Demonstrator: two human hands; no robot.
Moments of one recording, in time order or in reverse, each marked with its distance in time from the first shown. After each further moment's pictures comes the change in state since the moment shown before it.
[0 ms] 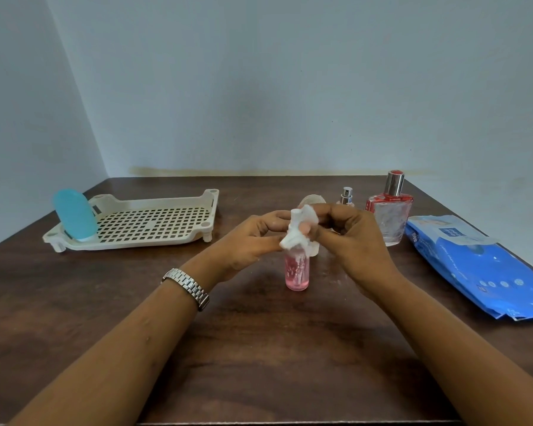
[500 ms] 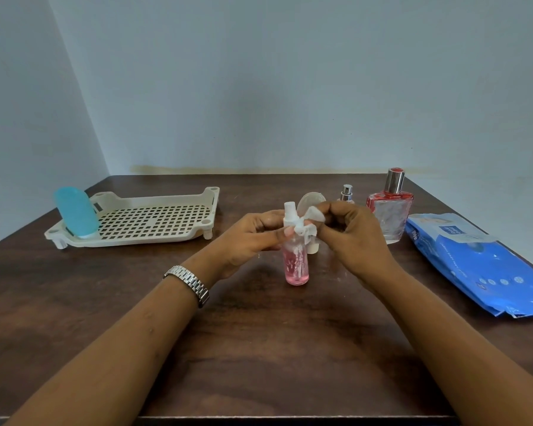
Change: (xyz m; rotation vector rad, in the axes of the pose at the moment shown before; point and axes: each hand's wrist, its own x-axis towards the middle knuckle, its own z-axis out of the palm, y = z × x) left_hand 0.002 -0.008 -0.004 -0.046 0.045 -0.058; right_hand 0.004 0.011 -0.006 -0.160 0.012 0.006
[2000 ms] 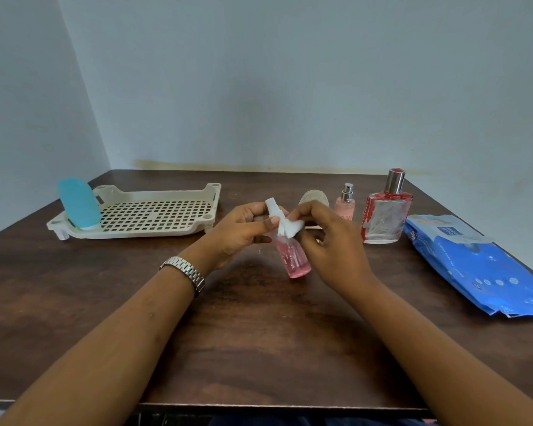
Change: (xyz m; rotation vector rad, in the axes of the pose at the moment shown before) left_hand -0.001 -0.004 -0.011 -0.044 0.148 -0.037; right_hand -0.010 0.000 0.024 -0.239 0.014 -0.226
